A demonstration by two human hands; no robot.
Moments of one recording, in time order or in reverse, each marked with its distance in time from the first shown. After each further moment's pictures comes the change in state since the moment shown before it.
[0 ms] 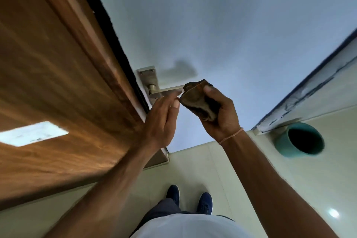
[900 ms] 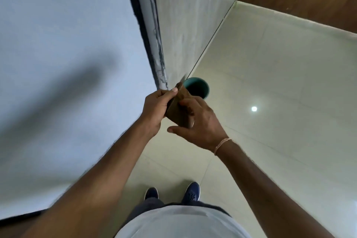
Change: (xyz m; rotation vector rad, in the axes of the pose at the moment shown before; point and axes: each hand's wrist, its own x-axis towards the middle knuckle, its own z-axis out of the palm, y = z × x) left_hand 0.056 0.248 0.358 -0.656 -0.800 -0.598; right_hand -0.200 -0.127 -0.303 -1.321 0.800 -0.402
